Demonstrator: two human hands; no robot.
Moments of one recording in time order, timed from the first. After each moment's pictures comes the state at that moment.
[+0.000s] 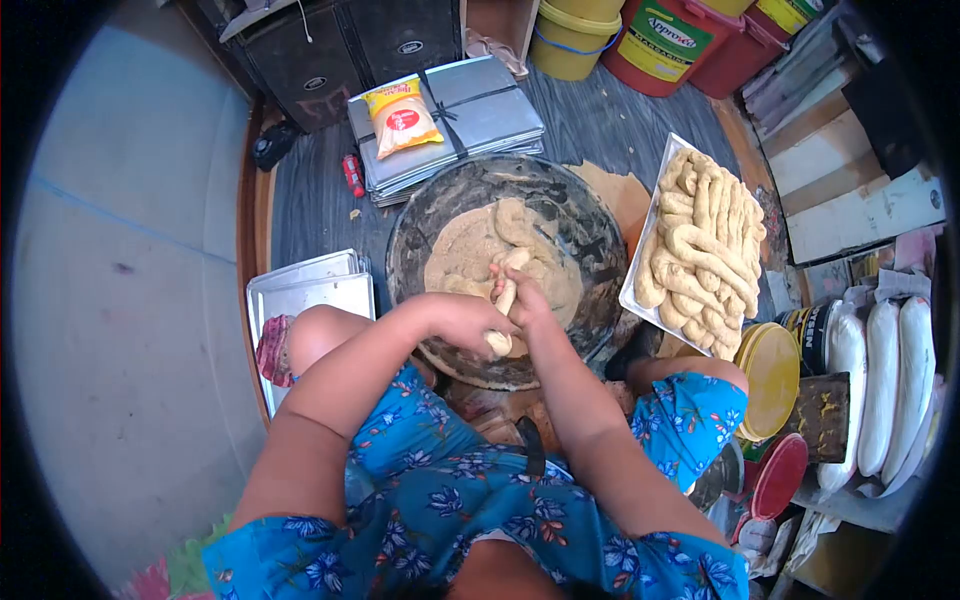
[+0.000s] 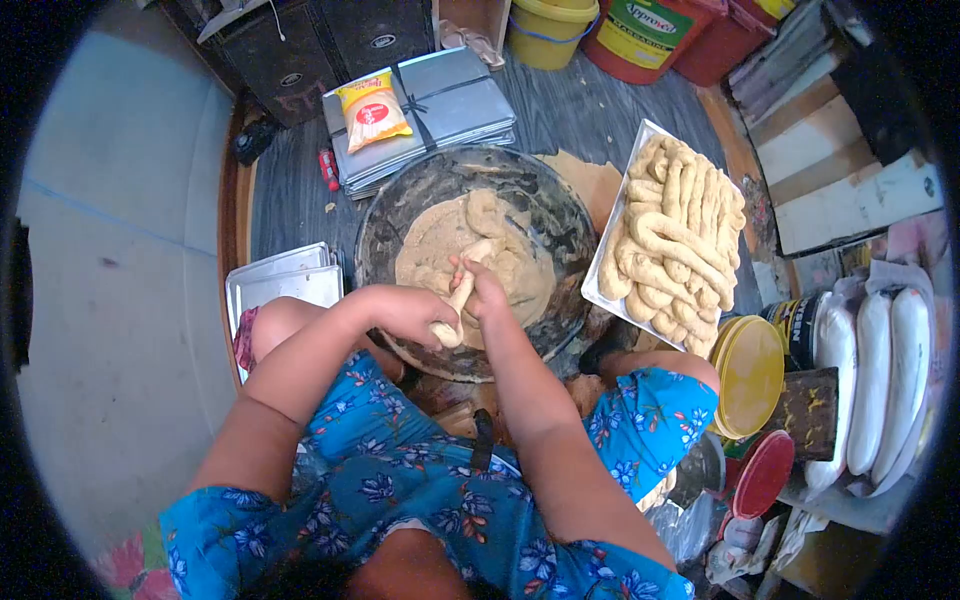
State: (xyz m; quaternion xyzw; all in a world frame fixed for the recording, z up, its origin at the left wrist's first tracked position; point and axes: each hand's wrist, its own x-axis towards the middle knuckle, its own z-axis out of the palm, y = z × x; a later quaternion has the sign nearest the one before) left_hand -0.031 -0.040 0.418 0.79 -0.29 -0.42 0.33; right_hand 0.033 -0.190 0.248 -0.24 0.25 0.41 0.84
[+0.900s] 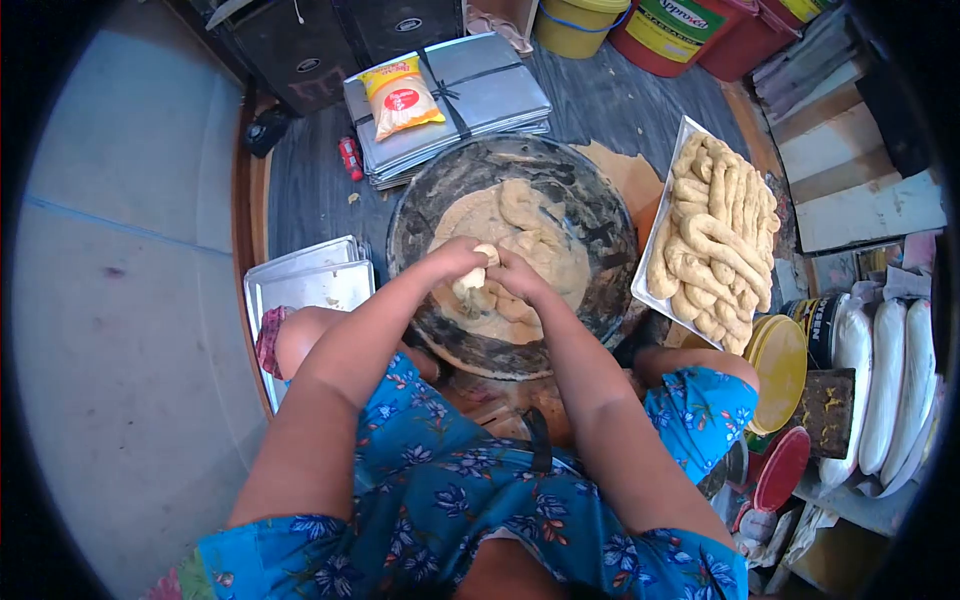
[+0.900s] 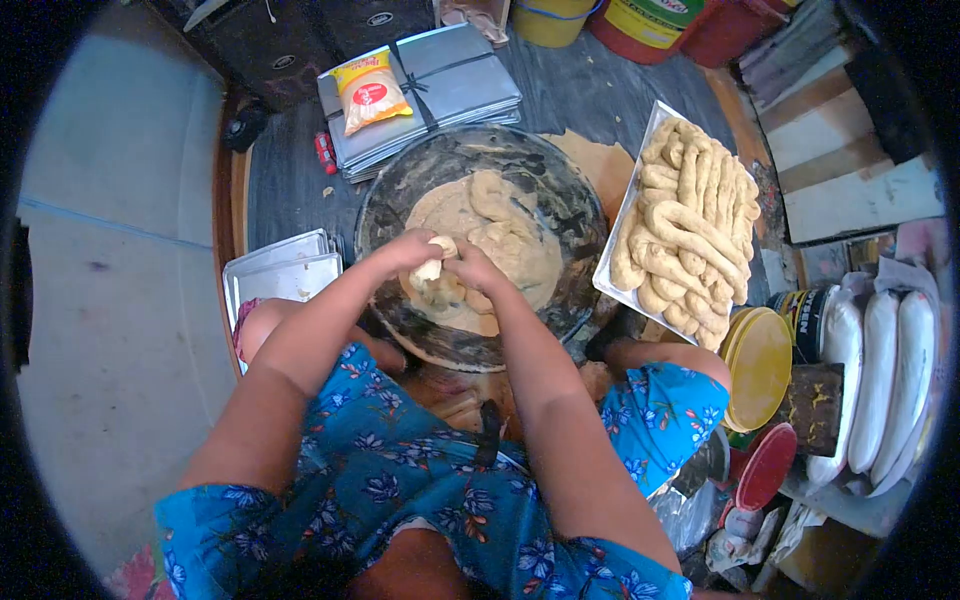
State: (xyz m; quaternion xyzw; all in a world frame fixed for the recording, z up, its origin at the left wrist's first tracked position) left_hand 0.021 -0.005 0.307 0.79 0.09 -0.30 0.52; right_hand 0.043 -0.175 0.253 -0.68 -0.15 0.36 0.62
